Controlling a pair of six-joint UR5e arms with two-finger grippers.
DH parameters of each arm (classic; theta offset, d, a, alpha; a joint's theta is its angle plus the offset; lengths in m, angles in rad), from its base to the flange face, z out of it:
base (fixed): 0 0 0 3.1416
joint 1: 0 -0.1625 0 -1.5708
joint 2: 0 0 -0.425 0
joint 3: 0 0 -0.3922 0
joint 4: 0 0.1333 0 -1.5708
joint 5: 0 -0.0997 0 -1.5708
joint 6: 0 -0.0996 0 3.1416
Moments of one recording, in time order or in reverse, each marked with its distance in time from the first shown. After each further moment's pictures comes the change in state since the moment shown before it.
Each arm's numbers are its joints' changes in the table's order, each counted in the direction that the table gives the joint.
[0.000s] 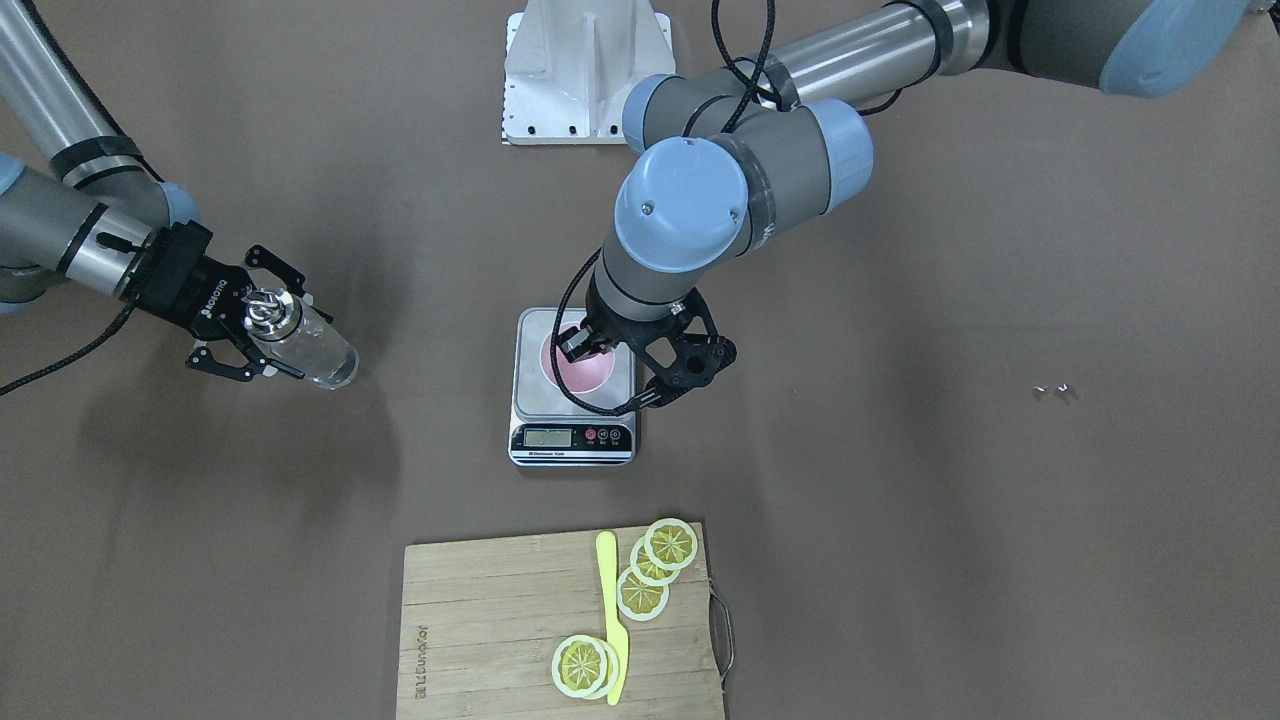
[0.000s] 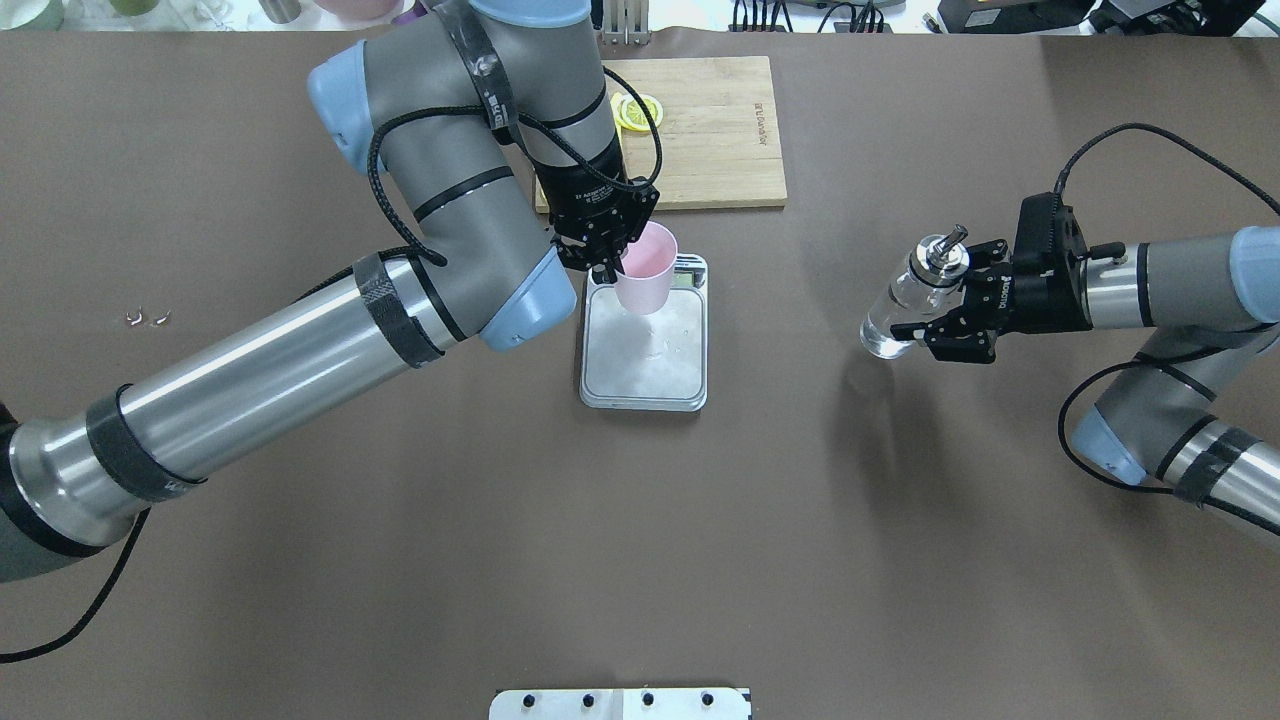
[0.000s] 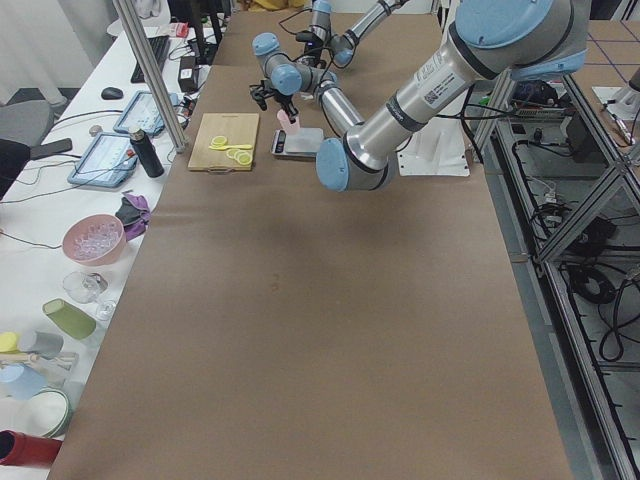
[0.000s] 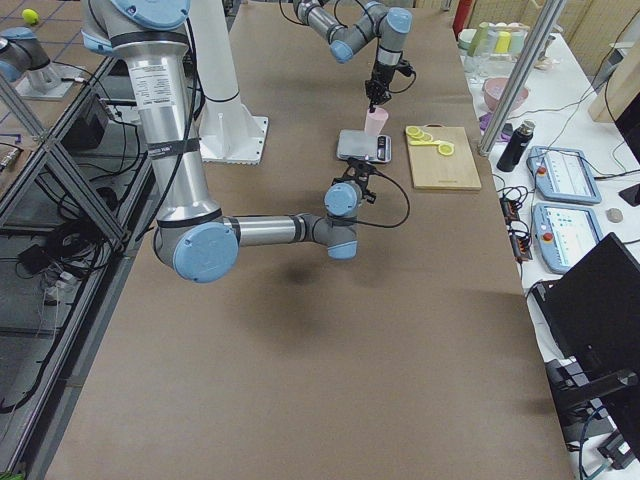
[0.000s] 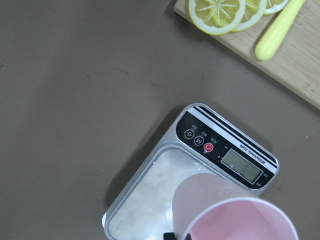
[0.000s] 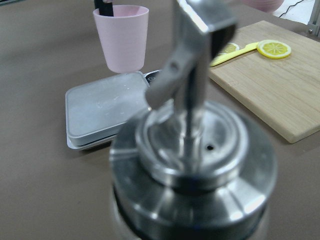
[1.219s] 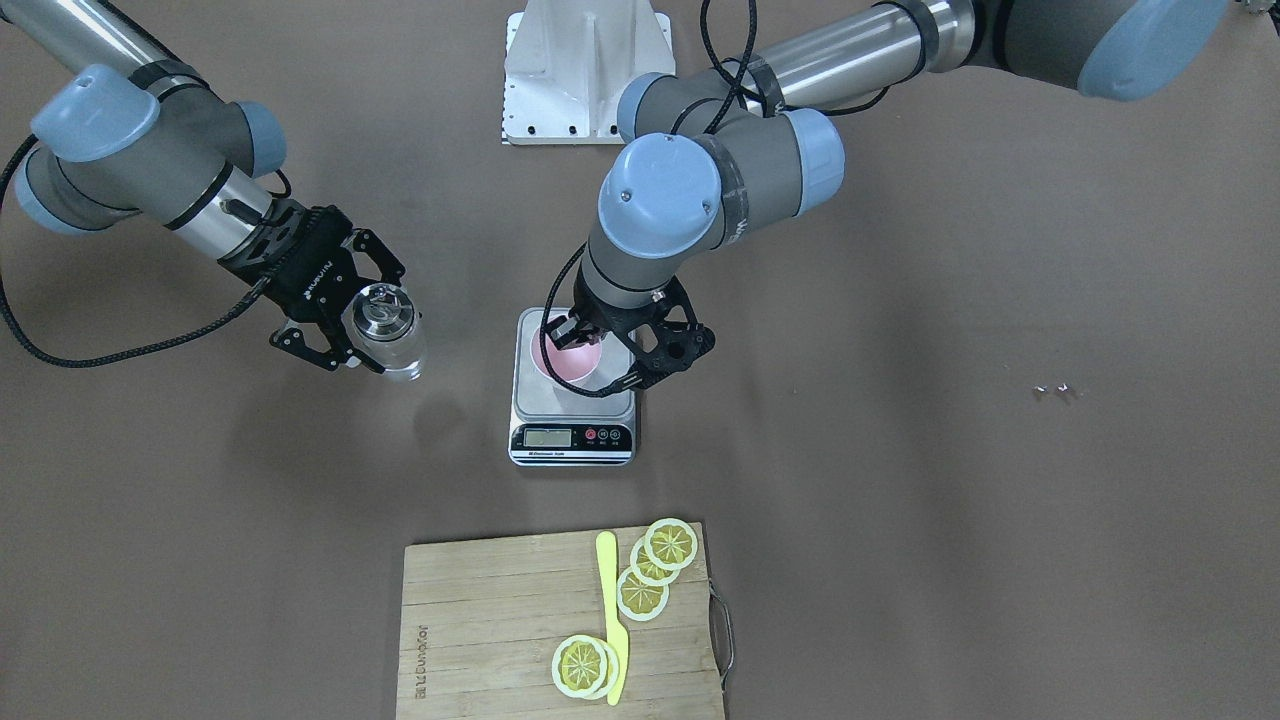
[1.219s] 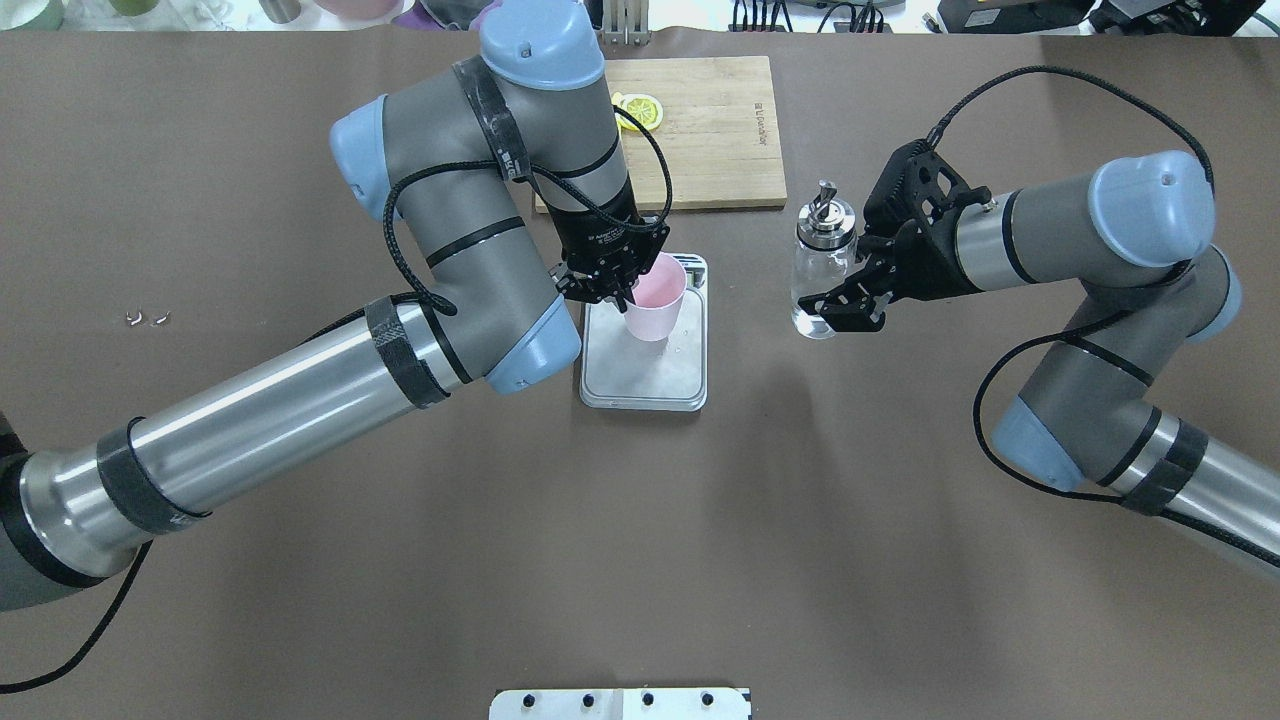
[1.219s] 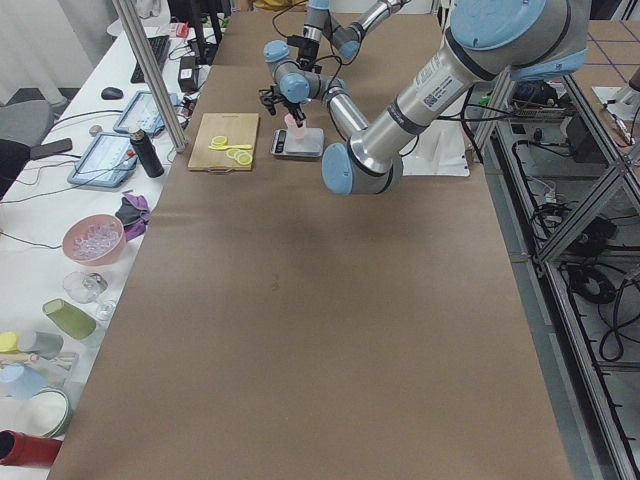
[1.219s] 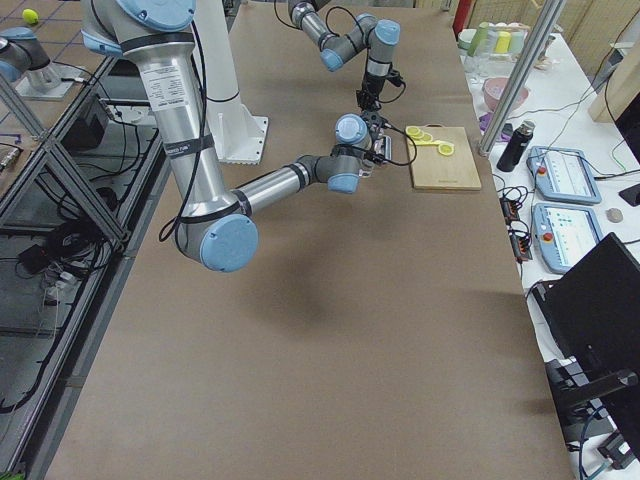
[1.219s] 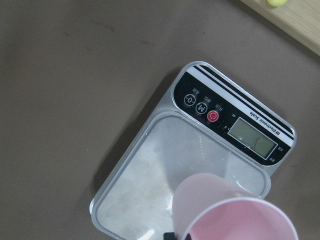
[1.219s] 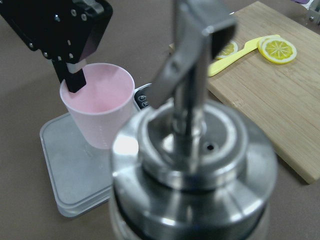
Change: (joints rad) left arm -0.040 0.024 -0.008 -0.058 -0.041 0.036; right arm 0.078 0.075 0.340 -0.704 0.116 0.076
